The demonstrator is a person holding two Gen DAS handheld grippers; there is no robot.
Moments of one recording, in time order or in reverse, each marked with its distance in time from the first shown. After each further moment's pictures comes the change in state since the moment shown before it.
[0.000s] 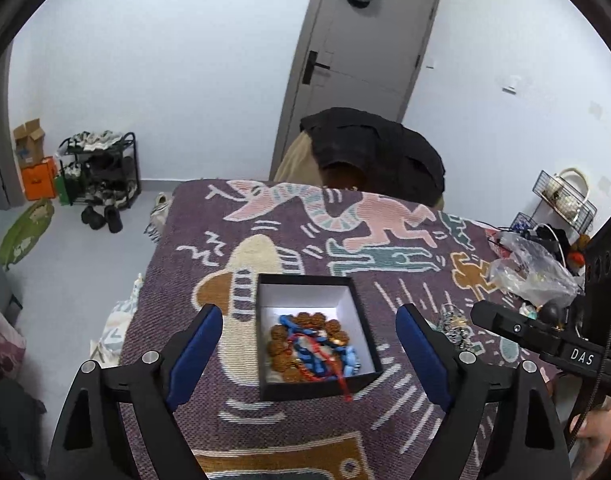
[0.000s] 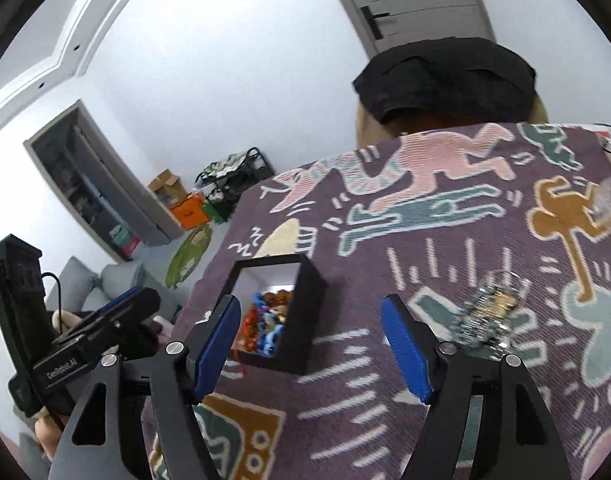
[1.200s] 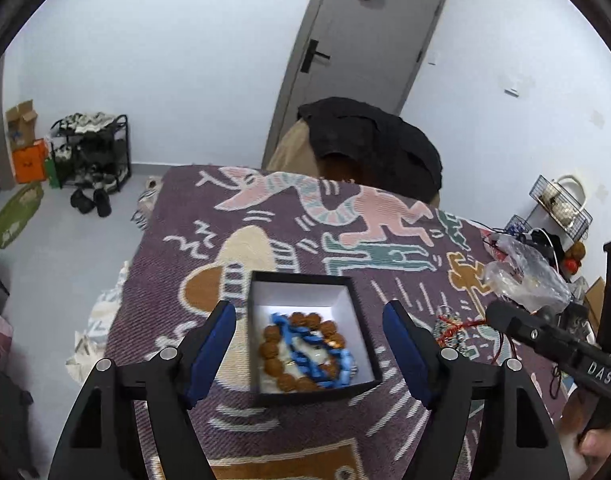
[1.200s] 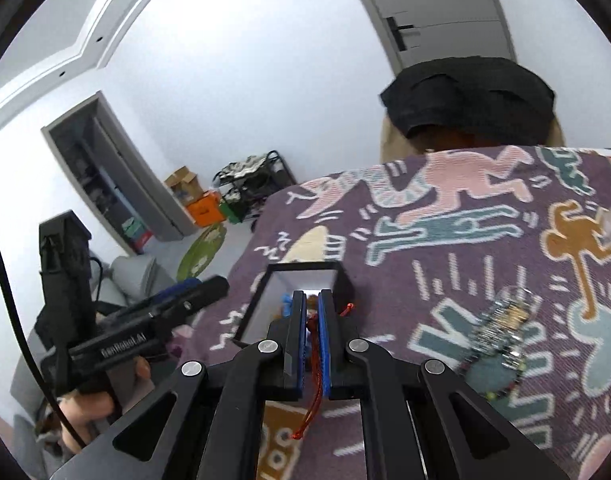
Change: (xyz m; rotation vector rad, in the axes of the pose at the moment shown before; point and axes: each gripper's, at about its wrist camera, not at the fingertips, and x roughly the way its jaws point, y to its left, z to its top) left arm 0.017 0.017 0.004 -0.056 0.045 -0.030; right arm -0.006 0.035 0.006 -0.081 -0.009 0.061
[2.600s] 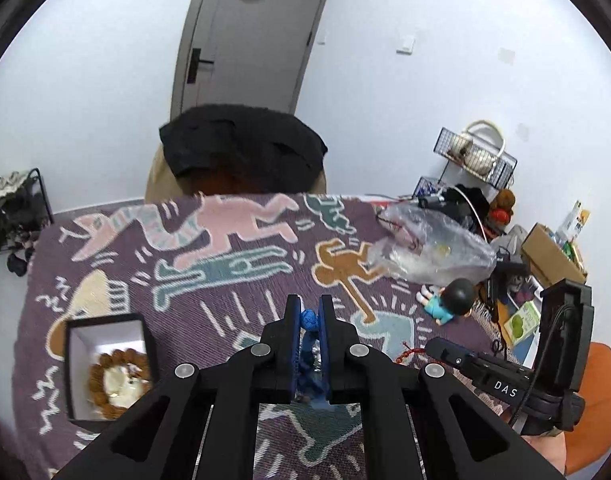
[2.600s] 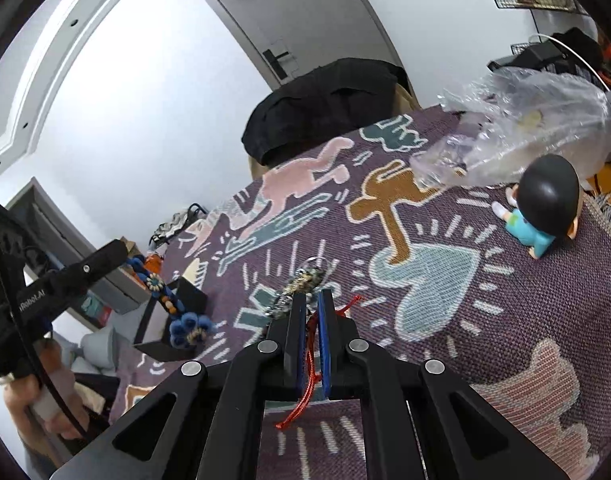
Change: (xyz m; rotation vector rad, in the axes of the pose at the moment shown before) left arm 0.008 -0.183 0.005 0.236 0.015 -0.227; right arm -0.115 -0.161 -0.061 0.284 -0.140 -0.202
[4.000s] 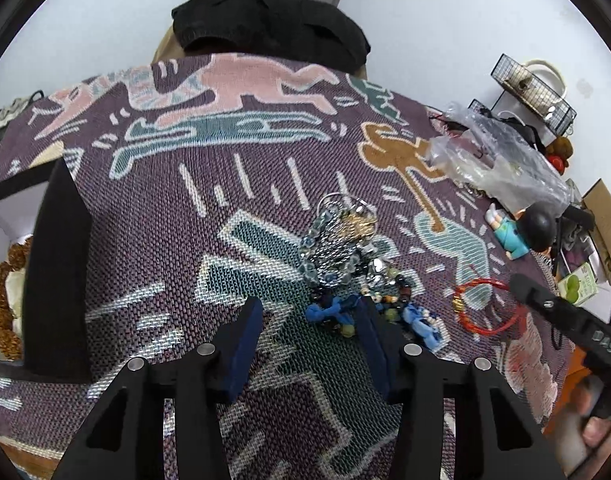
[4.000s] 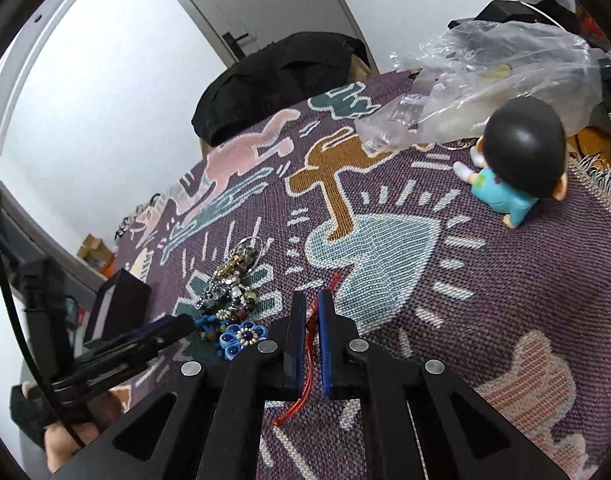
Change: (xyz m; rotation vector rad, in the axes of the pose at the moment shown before) left arm 0.129 0.026 -0.084 -0.117 0.299 0.058; right arm 0.031 -0.044 -0.010 0.054 0.065 -0.122
